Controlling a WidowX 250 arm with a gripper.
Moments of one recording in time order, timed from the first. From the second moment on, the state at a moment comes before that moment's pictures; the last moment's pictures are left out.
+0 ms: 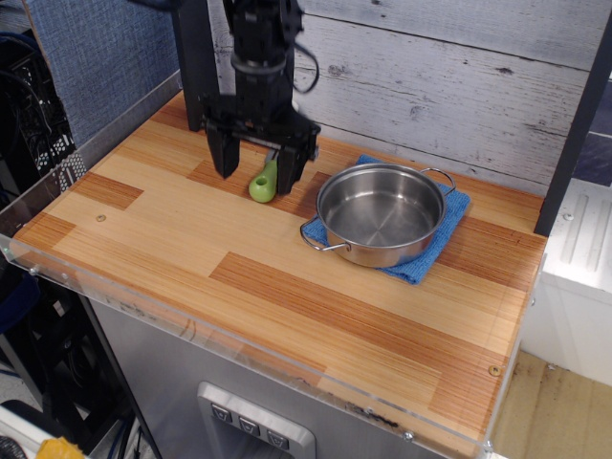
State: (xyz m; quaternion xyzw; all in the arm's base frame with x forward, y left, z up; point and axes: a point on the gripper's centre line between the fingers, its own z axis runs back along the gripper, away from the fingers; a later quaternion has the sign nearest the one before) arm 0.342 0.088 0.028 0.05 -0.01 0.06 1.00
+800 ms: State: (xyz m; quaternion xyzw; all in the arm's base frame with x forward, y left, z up) arm 0.340 0.076 0.007 0.04 0.00 0.06 1.00
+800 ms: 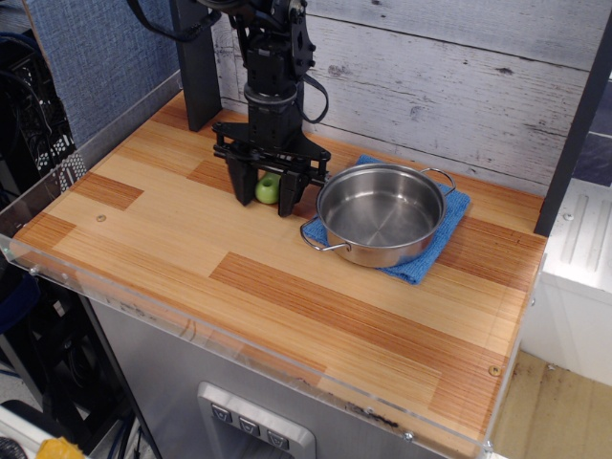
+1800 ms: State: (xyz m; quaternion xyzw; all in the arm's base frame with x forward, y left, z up) arm 0.260 0.005 0.144 -0.02 -0.16 -0.02 0.99
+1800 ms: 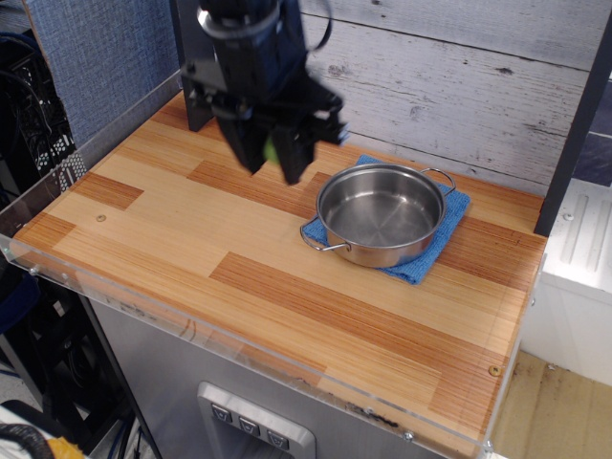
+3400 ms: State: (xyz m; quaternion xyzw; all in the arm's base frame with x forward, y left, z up) arm 0.252 -0.091 0.035 0.00 -0.02 -0.20 0.98
